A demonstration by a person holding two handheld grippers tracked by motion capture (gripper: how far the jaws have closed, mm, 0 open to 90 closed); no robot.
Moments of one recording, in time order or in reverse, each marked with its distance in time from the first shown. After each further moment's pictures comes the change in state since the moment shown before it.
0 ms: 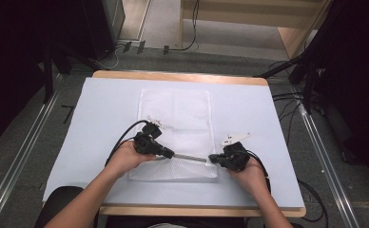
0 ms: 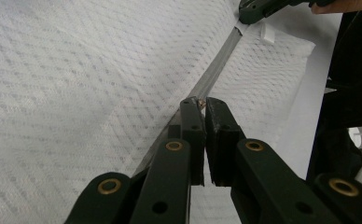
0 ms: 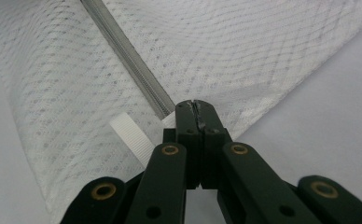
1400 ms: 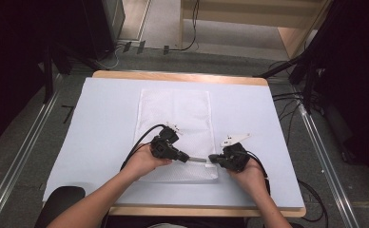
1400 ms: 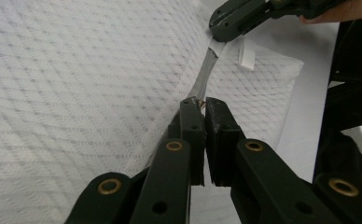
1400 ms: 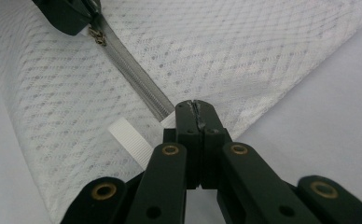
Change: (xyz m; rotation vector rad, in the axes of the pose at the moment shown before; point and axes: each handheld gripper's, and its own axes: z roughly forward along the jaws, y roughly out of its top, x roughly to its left) left arm -0.029 0.019 0.036 0.011 0.019 0.083; right arm 0.003 -0.001 0.000 -0.009 -0.019 -0.003
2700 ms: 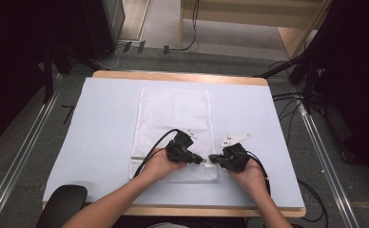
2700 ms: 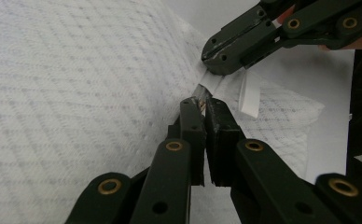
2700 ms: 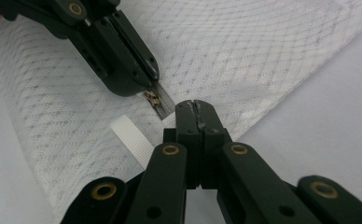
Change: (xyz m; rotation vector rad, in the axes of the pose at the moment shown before) left arm -0.010 0.014 0.045 -0.056 0.000 0.006; right arm 0.001 0.000 0.000 0.004 -0.008 -0.018
